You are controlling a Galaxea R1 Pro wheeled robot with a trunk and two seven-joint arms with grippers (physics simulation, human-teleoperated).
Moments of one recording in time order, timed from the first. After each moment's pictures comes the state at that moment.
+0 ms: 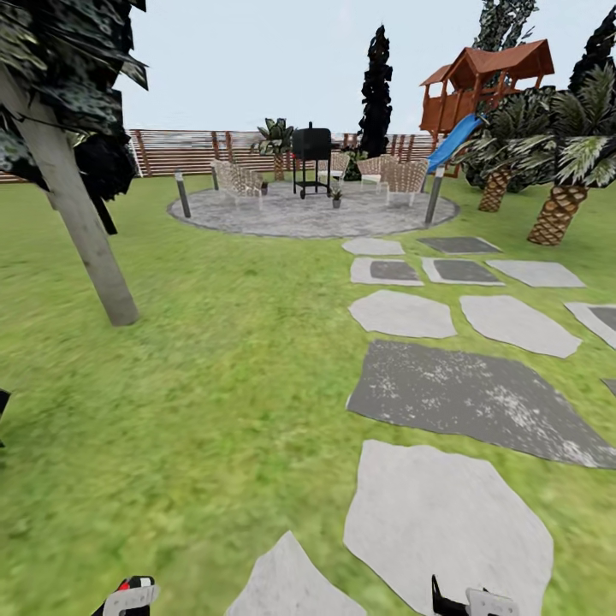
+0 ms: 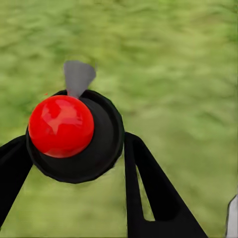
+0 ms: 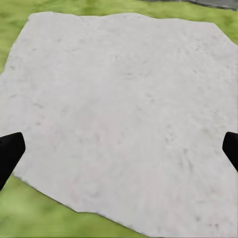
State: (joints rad) left arm -0.24 0.14 0.22 -0.32 -0.01 -0.51 -0.11; right arm -0.37 -0.06 -0.16 -0.03 0.02 -0.75 -0.08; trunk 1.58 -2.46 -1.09
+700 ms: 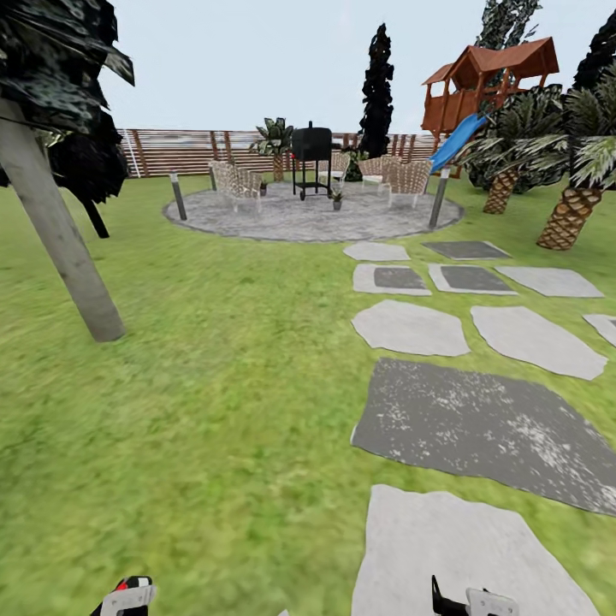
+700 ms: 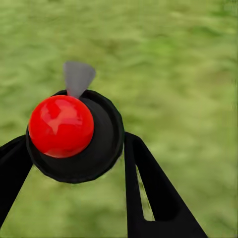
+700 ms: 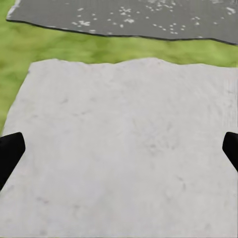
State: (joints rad) left arm -0.24 0.14 0.22 -0.32 -0.01 -0.51 -0.11; right arm -0.37 -0.06 -0.16 -0.03 0.02 -0.75 -0.08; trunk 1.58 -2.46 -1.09
